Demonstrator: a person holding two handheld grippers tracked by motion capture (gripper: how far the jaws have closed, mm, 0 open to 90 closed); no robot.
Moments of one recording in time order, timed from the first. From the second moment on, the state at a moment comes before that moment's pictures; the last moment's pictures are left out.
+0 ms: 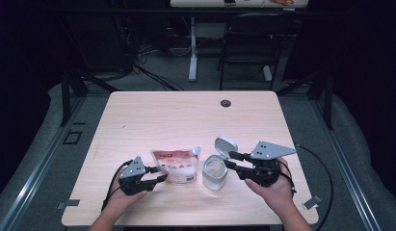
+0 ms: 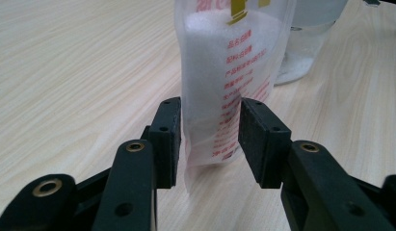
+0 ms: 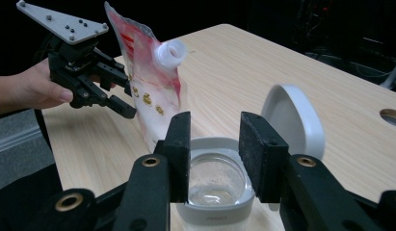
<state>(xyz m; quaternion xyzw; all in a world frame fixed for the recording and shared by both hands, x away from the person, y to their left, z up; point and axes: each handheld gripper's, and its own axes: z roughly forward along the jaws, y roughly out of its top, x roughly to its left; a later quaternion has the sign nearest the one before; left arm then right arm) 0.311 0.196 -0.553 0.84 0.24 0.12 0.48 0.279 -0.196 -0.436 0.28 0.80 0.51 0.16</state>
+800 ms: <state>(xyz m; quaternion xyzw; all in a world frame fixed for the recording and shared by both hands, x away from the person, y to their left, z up) 0.310 0.199 -0.552 0.83 0.25 0.10 0.49 0.320 -0.118 -0.386 0.19 0.86 0.46 0.12</state>
